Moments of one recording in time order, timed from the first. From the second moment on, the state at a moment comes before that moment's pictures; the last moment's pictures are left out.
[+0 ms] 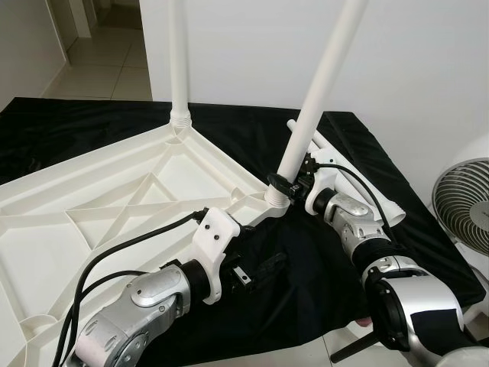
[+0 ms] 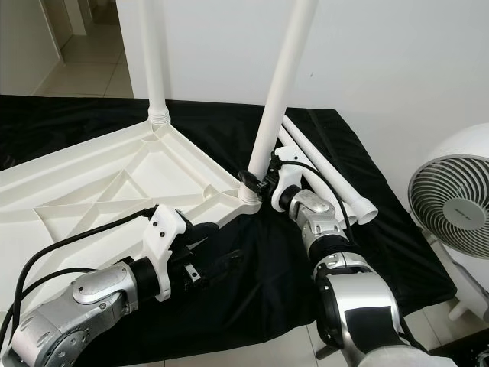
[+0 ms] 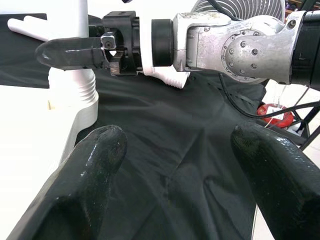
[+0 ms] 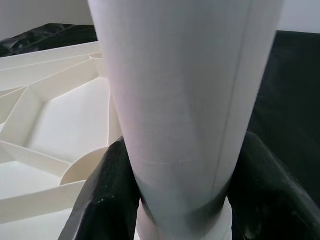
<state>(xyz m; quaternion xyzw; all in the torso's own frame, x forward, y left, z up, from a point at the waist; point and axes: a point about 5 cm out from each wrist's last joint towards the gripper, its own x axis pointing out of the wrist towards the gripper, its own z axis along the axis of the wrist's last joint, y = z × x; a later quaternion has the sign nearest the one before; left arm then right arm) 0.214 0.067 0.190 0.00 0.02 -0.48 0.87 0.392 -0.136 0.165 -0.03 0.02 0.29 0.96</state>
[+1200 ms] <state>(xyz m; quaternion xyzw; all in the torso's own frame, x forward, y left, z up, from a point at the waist) 0.213 0.067 0.187 0.00 0.03 -0.49 0.87 0.396 -0.114 0.170 0.02 -0.02 0.02 1.00</state>
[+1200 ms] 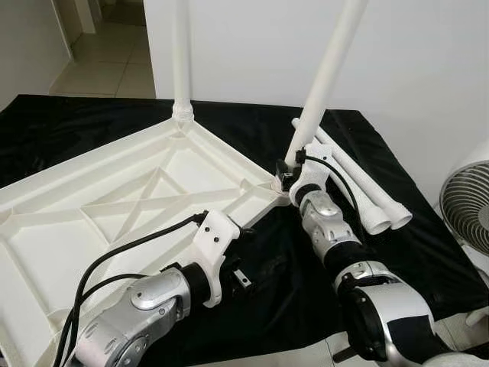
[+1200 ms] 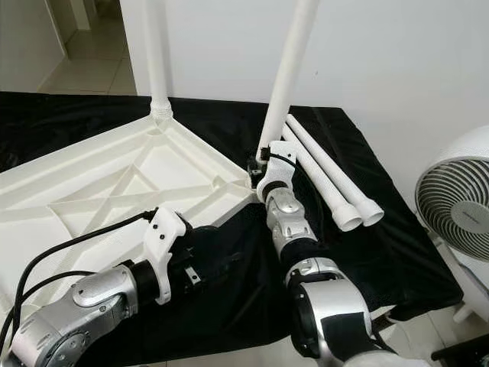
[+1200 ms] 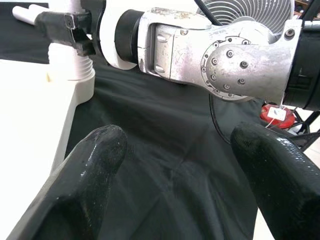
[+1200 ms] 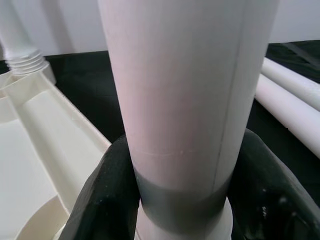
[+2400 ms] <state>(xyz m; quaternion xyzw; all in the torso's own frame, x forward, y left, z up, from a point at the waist) 0.211 0.063 0.187 -0.01 0.03 -0.49 0.87 0.338 -0.114 0.169 0.05 -0.05 -0.17 0.98</state>
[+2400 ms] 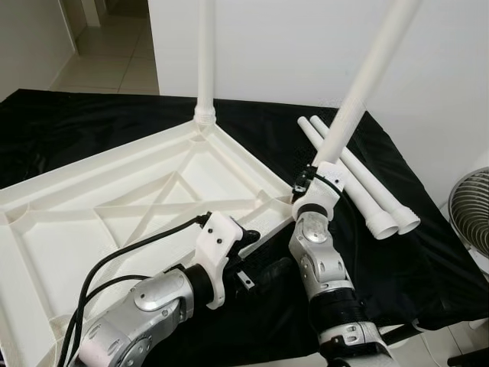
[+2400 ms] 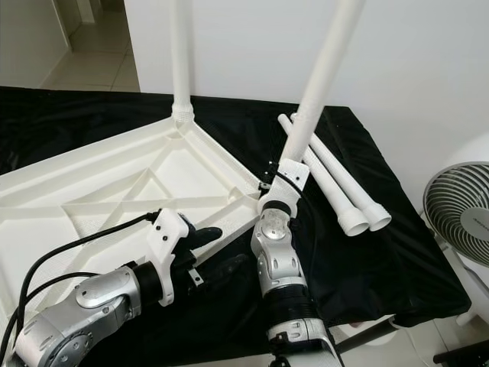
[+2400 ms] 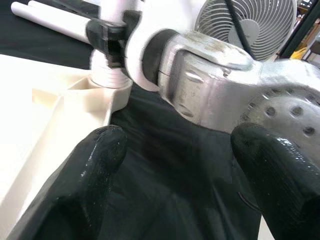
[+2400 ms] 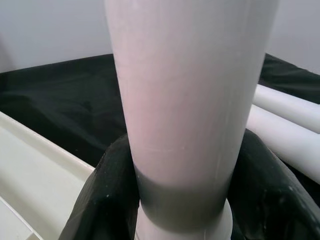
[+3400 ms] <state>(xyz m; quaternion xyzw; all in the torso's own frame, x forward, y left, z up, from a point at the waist) 0.211 0.062 0.187 -0.01 0.03 -0.49 0.87 0.346 -0.128 0.173 0.05 -0.07 -0.07 0.99</state>
